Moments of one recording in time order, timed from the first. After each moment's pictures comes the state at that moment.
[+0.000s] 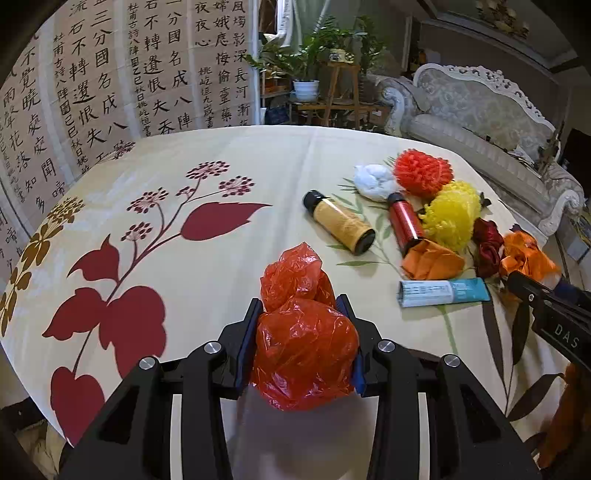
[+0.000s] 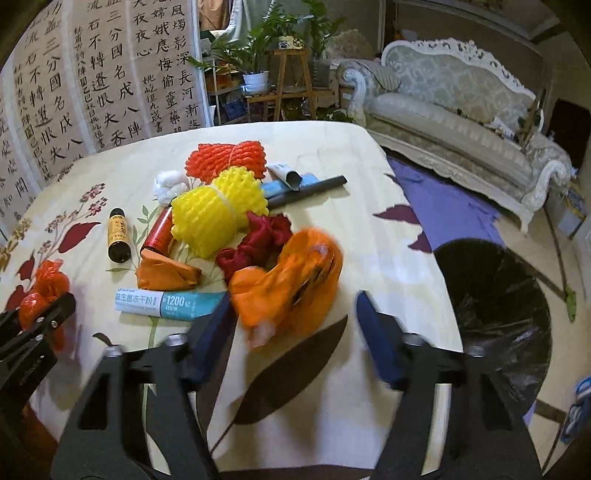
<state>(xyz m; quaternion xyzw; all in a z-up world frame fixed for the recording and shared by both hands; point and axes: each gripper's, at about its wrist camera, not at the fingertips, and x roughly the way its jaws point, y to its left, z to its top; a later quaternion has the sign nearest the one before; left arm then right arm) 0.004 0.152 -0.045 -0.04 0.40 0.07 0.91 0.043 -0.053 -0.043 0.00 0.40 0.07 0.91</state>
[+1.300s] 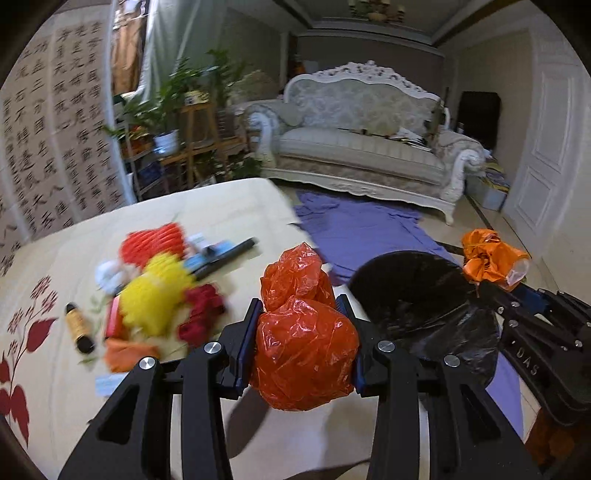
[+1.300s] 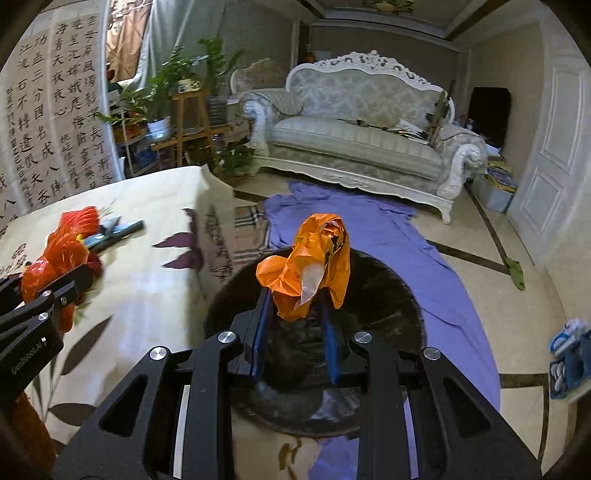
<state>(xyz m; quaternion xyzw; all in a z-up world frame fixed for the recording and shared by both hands) 0.037 -0.054 -0.008 0.04 0.33 -0.14 0.93 0.010 -0.231 -0.020 0.02 0.33 -0.10 0.94</state>
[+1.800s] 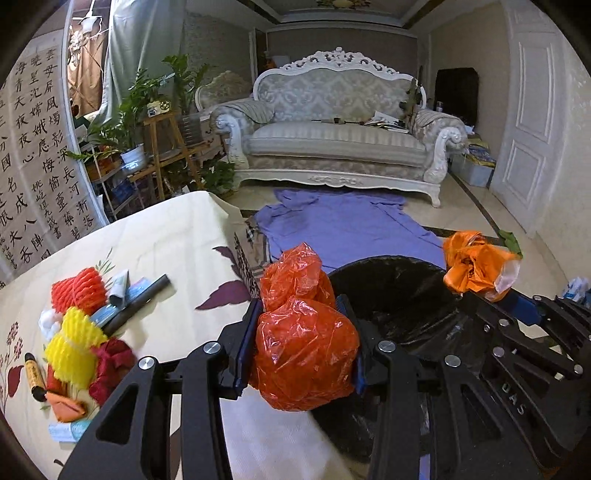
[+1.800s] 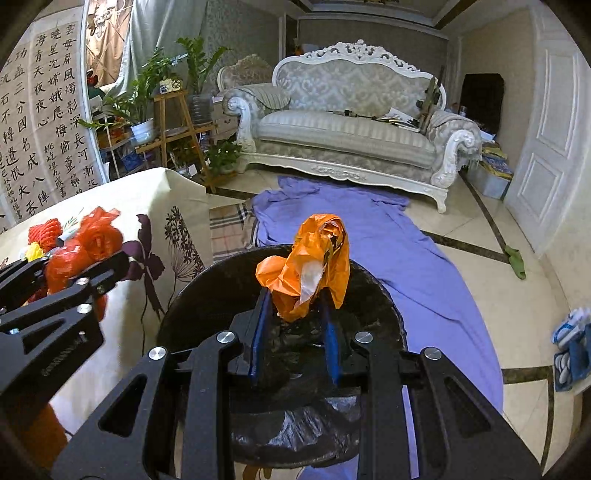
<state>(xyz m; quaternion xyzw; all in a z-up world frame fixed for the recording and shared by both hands) 0.074 -0.131 -0.026 0.09 0.33 -0.17 0.92 0.037 -0.280 -0.040 0.04 0.34 -0.10 0.93</state>
